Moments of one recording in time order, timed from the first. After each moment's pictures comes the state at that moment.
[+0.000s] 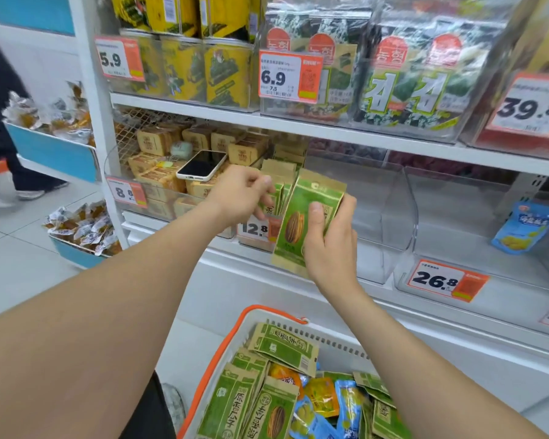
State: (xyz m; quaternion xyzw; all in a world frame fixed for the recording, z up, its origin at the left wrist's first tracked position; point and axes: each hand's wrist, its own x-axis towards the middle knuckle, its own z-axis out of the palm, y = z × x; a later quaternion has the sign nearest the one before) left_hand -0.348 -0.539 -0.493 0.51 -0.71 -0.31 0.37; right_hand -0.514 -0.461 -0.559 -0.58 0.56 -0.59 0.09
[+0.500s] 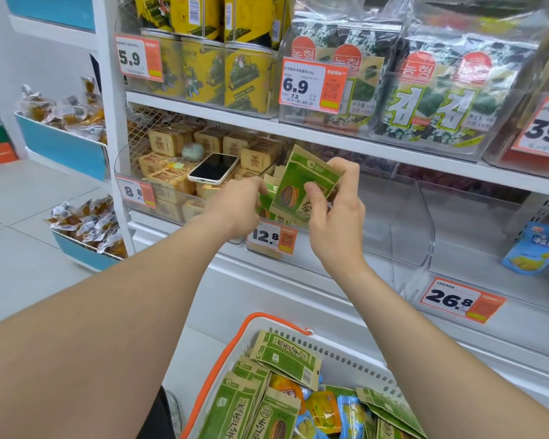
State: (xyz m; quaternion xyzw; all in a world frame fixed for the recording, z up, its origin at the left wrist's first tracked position) left_hand -0.323 -0.561 -0.510 0.58 -0.77 -0.11 0.23; right_hand -0.500 -0.495 -0.518 -0.64 0.46 -0.62 0.04
